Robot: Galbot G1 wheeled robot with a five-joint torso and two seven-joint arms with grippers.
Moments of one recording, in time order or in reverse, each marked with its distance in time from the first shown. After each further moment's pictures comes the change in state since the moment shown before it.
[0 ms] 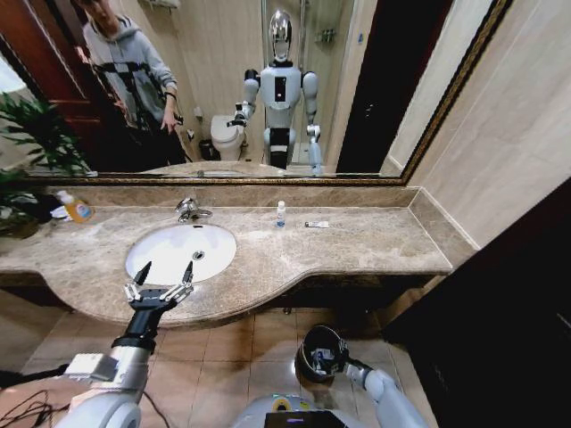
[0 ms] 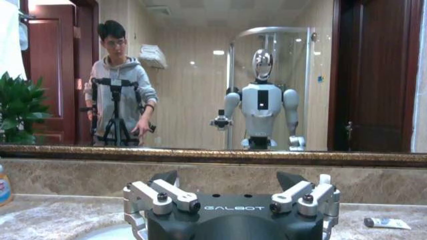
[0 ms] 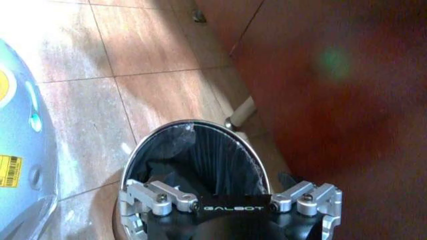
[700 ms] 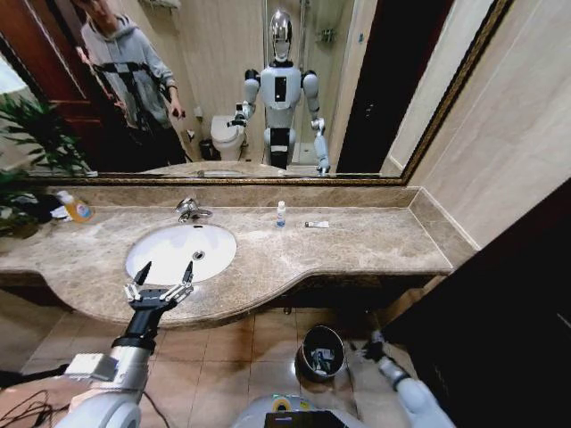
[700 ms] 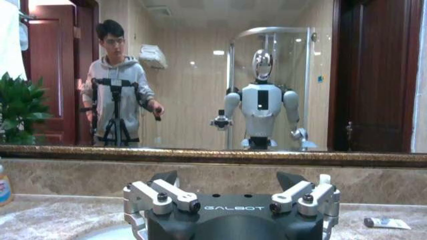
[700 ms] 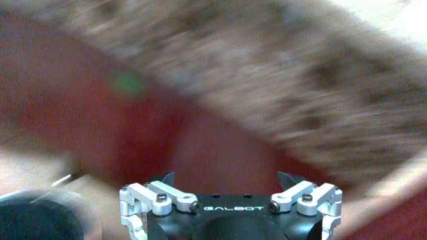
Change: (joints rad) left arm 0.000 0.000 0.000 0.000 0.000 0.000 0.000; right arm -0.350 -0.137 0.275 0.598 0.768 -0.172 0.031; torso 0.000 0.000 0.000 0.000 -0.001
